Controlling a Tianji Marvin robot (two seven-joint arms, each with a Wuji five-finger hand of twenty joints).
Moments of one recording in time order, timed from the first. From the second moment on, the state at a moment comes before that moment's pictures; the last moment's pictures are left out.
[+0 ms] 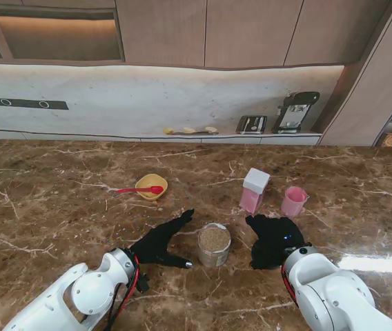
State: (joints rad) left arm 1.54 -1.10 -0.99 -1.46 0.36 -0.30 -0.05; right arm -1.88 -1.03 1.32 -1.98 -1.30 0.09 0.32; left_hand 0.56 -0.67 0.66 -0.12 0.17 0.17 -0.36 0.33 0.20 0.09 0.15 0.30 0.19 0.09 0.17 0.36 -0.01 -0.03 0.53 0.29; right_hand 0.29 -0.75 0.94 -0.19 0.23 0.15 0.23 0.72 0.35 0.03 0.29 0.51 0.52 0.07 0.27 0.44 0.35 0.07 0.80 0.28
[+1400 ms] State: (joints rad) left arm 1.32 -1.15 -0.77 -1.29 0.21 -0.23 -0.11; right arm -1.76 -1.02 1.18 -1.80 -1.42 0.24 0.46; left_hand 0.56 -0.68 0.65 -0.12 0.17 0.12 -0.36 0.32 0.15 0.08 0.06 0.34 0.10 0.04 0.12 0.36 -0.07 -0.11 0.24 0.35; right_hand 0.30 -0.86 1.04 -0.19 0.12 0.15 0.19 0.89 0.21 0.04 0.38 0.53 0.53 0.10 0.36 0.43 0.50 0.07 0.85 0.32
